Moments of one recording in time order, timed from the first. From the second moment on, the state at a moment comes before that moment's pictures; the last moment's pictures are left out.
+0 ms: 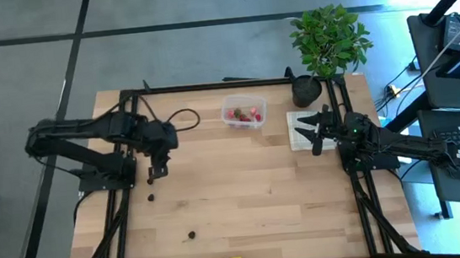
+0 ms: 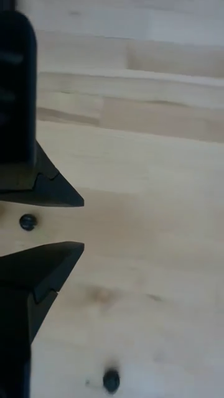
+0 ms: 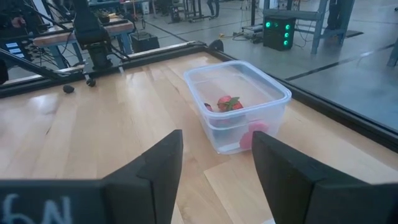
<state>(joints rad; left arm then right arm) -0.03 1.17 1.22 -1.32 -0.05 -0.20 -0.33 0.18 0.01 0.03 0.05 0.12</state>
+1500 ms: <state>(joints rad) -0.33 0.99 0.59 -0.93 0.00 -0.55 -0.33 0.18 0.01 0.03 0.05 0.13</state>
